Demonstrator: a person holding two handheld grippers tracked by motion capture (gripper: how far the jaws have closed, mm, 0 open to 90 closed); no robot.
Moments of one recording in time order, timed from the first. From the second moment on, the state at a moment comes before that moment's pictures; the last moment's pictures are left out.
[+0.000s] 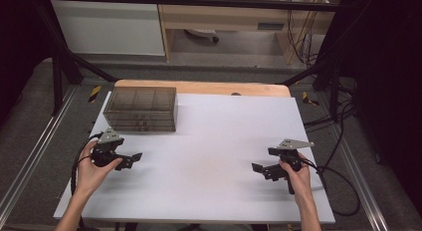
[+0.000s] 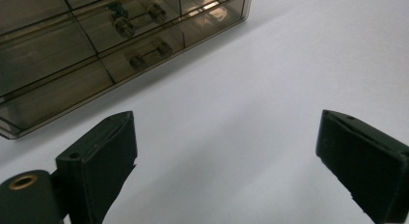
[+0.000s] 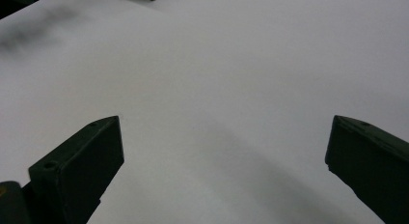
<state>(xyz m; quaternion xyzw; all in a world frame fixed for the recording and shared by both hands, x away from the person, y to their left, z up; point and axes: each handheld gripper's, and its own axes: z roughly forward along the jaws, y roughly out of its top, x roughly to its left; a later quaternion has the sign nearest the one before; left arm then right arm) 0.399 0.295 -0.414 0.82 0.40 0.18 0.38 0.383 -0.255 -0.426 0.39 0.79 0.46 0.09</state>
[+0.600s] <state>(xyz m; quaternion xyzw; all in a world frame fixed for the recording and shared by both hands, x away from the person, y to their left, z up) 0.386 0.305 -0.425 0.81 0.40 0.19 0.37 0.383 -0.254 -0.427 0.39 0.79 0.46 0.09</state>
